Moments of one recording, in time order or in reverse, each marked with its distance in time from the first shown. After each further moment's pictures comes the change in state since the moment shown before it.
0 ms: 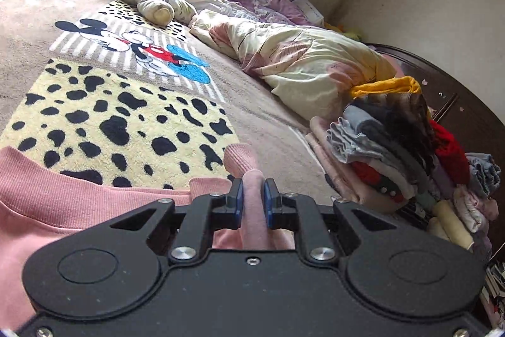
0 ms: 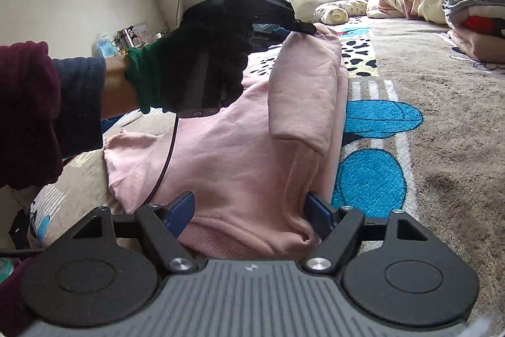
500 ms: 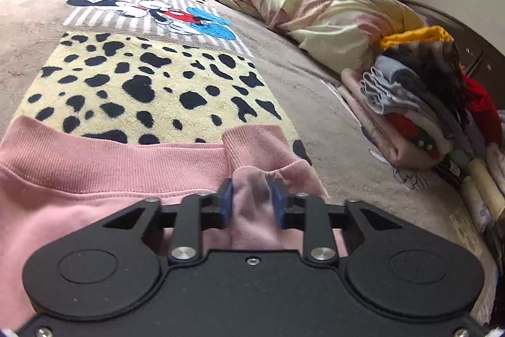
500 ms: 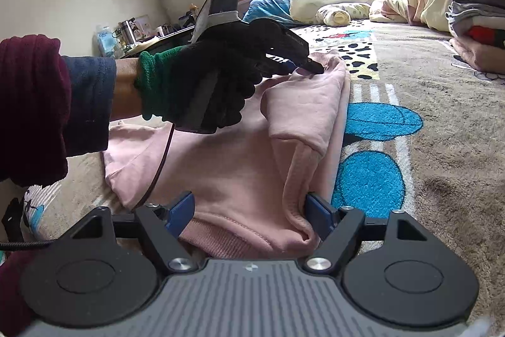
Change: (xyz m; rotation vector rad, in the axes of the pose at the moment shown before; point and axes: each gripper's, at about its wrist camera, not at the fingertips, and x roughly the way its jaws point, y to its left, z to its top) left arm 0.004 0.008 -0.016 0.034 0.121 0.113; right arm 0.002 0.003 0.001 -0.042 0.008 -0.021
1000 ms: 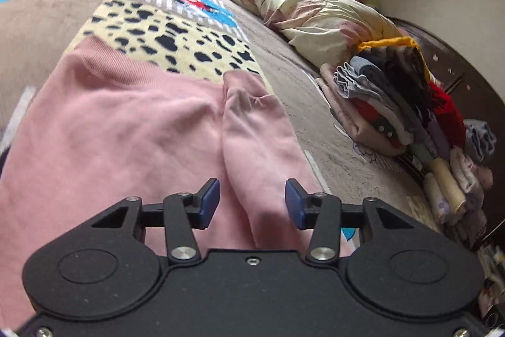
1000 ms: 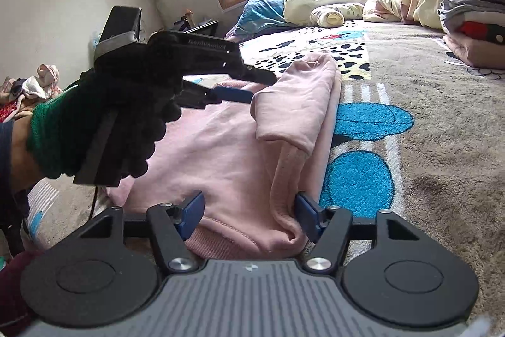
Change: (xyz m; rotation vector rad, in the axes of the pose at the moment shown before) left arm -0.083 0.008 -0.069 -0.158 0.020 -0.078; right arm -0.003 -0.009 -0.002 0.017 -0.017 -0.014
